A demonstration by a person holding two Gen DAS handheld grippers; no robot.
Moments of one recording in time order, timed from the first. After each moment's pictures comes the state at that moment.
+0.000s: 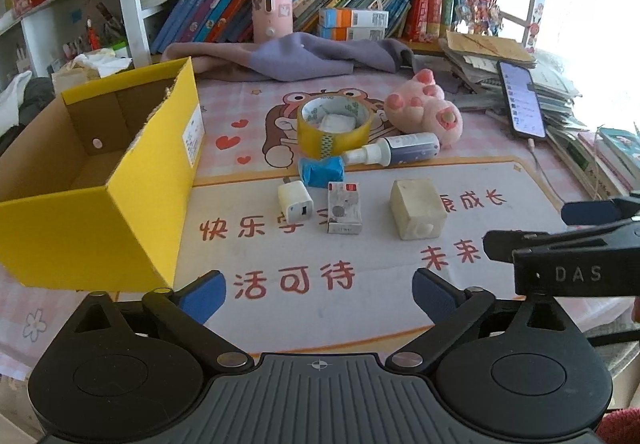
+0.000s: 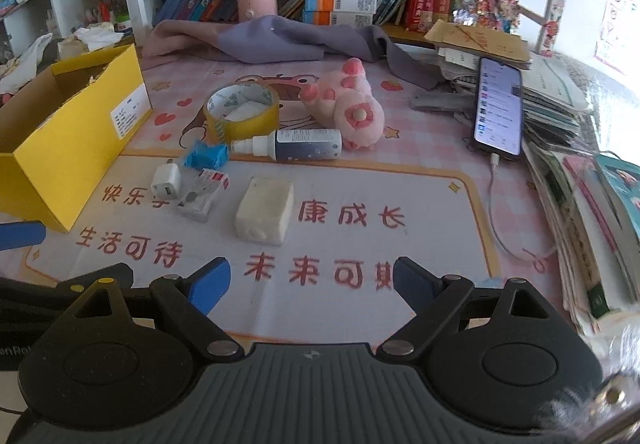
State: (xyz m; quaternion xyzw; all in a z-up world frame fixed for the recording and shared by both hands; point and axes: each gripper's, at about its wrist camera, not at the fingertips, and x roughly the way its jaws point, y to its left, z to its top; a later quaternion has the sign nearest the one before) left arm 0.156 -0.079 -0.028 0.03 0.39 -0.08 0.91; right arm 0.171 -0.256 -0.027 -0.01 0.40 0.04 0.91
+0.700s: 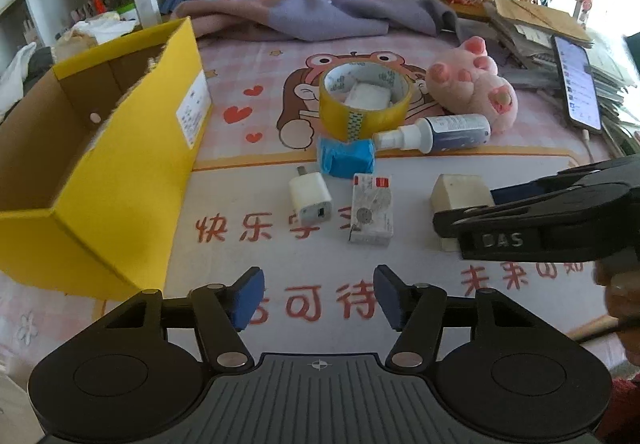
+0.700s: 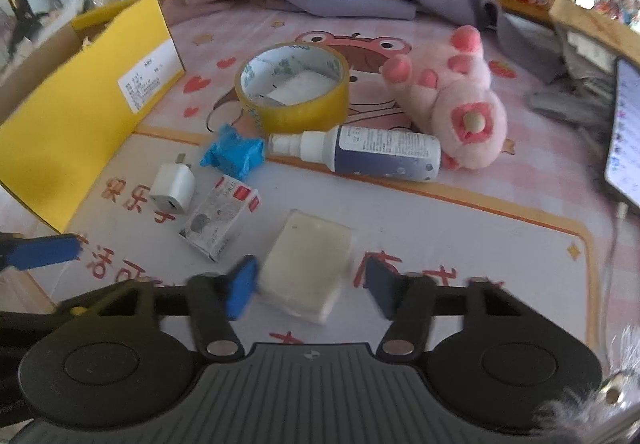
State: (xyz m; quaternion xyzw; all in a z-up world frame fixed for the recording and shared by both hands) left arm 0.216 -0.097 -0.049 0.04 0.46 -0.03 0.89; right arm 0.284 -0.246 -0.070 -0.02 0.47 0.18 0.87
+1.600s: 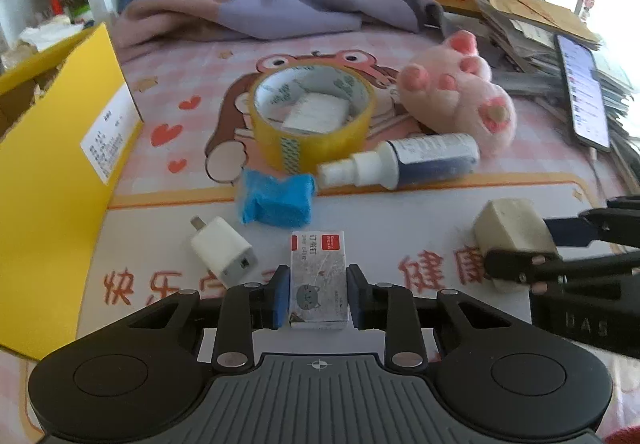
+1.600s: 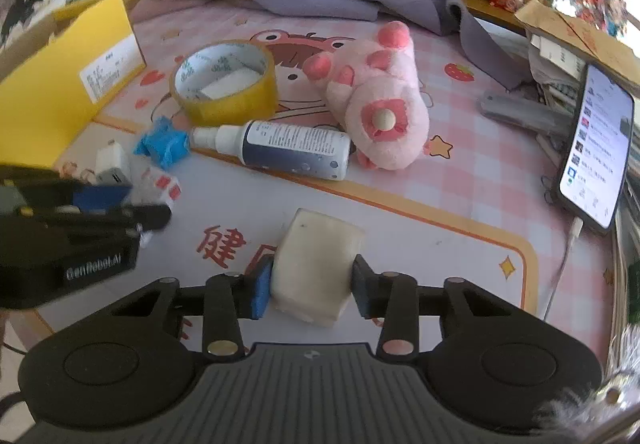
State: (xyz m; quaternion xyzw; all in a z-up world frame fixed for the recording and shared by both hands) left arm 0.266 -0.134 -0.073 0.01 0.46 -0.06 0.88; right arm 0.292 -0.296 -0.071 -0.06 0.46 0.16 0.87
